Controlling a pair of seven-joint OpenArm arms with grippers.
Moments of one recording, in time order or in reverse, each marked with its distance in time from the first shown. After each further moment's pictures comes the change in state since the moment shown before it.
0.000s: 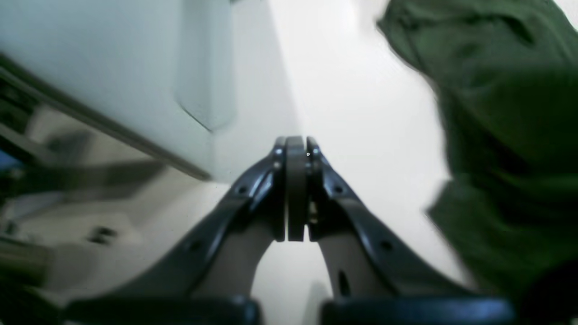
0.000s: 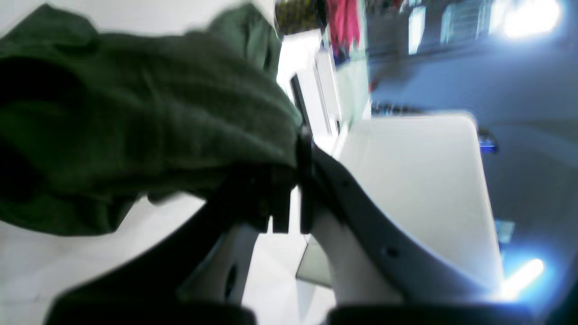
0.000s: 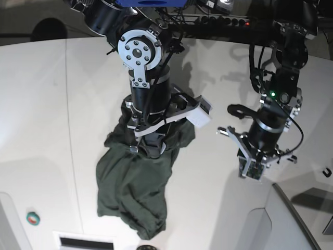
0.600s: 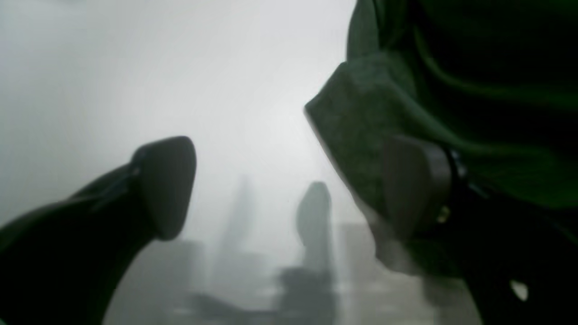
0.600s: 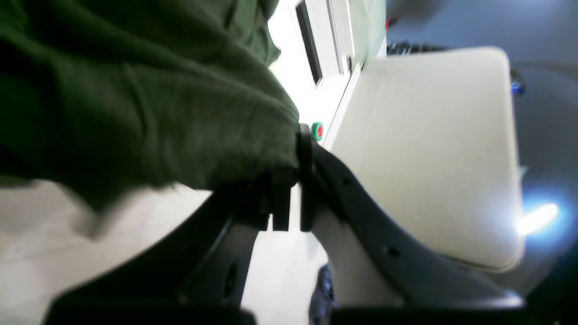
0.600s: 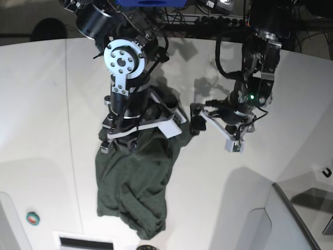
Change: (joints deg) left arm -3.3 8.9 0.0 -27.4 -27.9 0.4 -0.6; right arm -1.4 0.5 8.6 -0.4 4.1 -0.1 -3.8
